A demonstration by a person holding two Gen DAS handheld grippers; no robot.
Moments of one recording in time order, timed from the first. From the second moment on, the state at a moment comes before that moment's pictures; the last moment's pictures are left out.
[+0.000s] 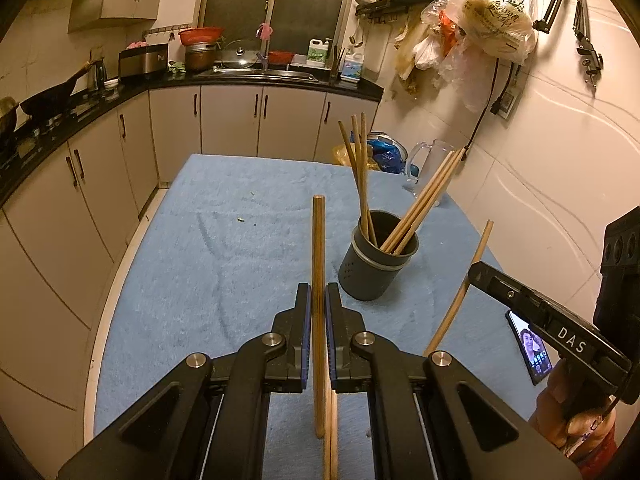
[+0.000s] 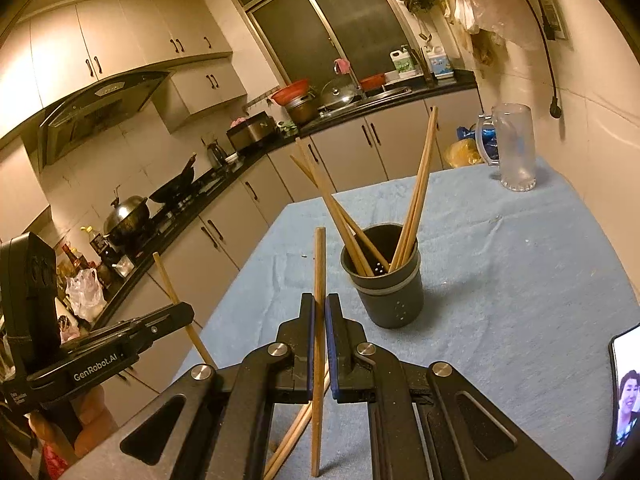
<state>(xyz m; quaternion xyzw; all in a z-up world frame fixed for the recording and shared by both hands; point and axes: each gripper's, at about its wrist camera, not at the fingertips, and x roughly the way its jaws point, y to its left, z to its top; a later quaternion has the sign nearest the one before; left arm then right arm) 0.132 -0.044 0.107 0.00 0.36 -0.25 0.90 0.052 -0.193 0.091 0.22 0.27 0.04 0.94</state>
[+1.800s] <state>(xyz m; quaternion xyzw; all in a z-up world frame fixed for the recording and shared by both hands) 0.154 -0.061 0.125 0.01 0.36 -0.27 0.89 0.195 -0.297 -0.039 0.20 0.53 -0.14 0.81</state>
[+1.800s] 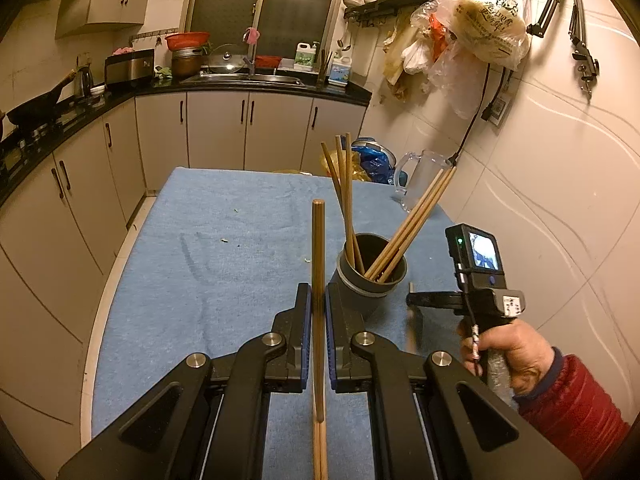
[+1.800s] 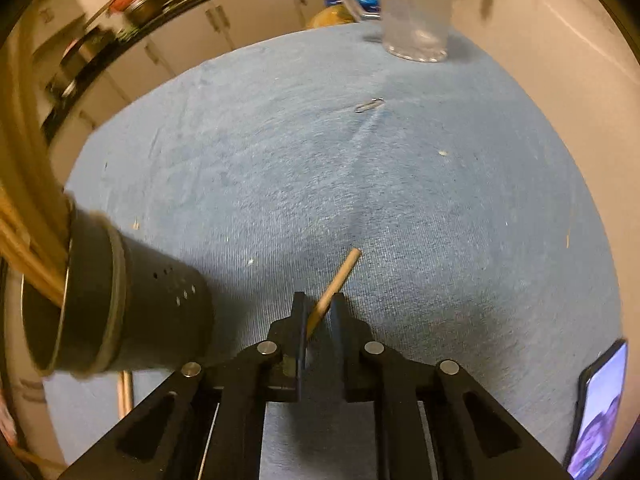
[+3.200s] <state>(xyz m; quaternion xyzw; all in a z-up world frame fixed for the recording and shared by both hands) 0.134 -0.077 0.145 0.03 0.33 -0.27 0.91 0.031 -0.262 0.104 0.19 0.24 -0.04 0.95</state>
